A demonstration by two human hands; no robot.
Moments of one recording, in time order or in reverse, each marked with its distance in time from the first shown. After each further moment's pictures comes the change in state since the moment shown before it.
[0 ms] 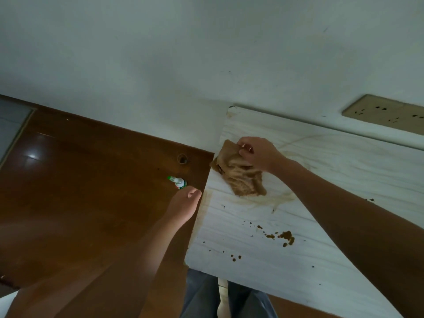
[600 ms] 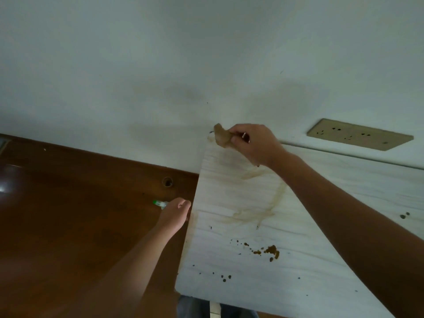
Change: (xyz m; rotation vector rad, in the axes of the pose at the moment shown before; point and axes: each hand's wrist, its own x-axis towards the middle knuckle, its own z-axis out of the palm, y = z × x) left_hand 0.009 0.033 -0.016 -0.093 -0.004 0.037; right_hand -0.018 -0.047 -0.107 -0.007 0.280 -0.090
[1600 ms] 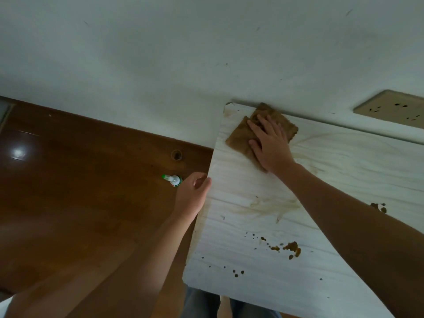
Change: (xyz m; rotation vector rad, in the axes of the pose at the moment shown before) left_hand 0.040 -0.009 0.031 -0.229 0.147 0.103; right_hand 0.004 0.109 0.136 -0.302 -0.025 0.084
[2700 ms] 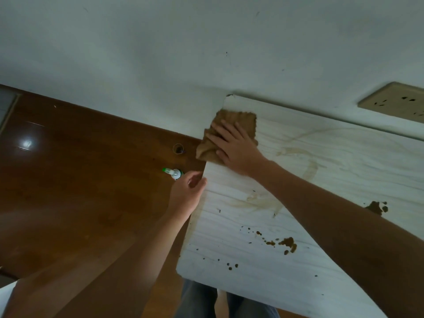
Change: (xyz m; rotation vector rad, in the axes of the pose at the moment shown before) left_hand -0.012 -0.015 0.001 0.020 0.038 0.025; right_hand -0.001 -0.058 0.022 -0.136 -0.175 -0.427
